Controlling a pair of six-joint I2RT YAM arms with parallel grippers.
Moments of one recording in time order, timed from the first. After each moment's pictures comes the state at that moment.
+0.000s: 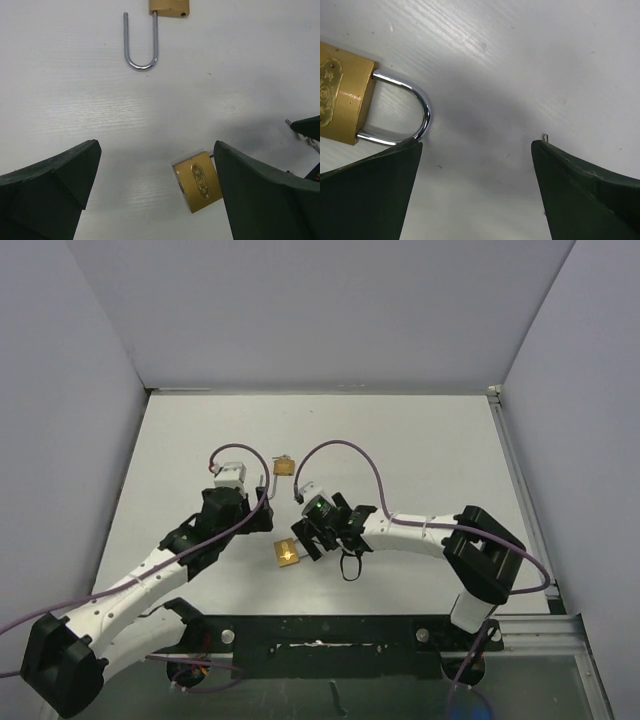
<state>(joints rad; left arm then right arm) -0.63 0.97 0.58 -0.24 -0.30 -0.48 1.00 1.67 0.99 -0.33 0.29 0.23</state>
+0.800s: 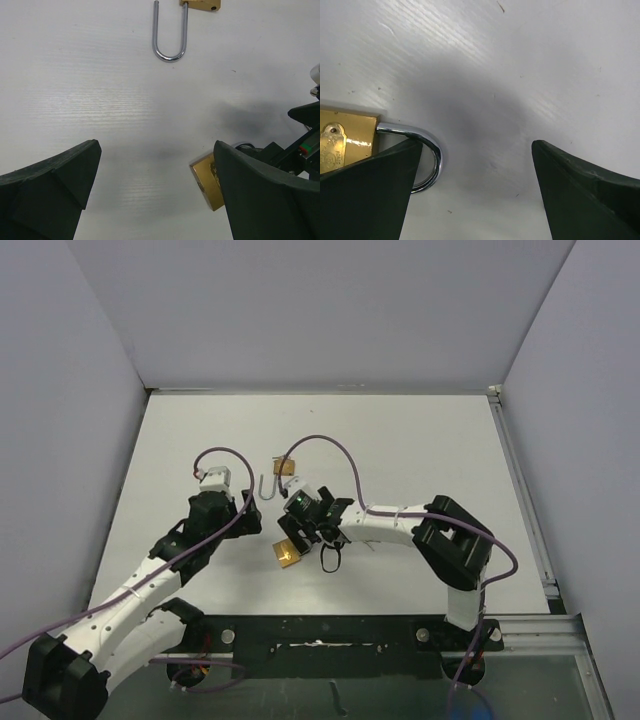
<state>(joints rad) -0.51 0.84 0.52 -0.30 -0.27 -0.49 1.01 1.85 1.16 -0.35 0.35 0.22</state>
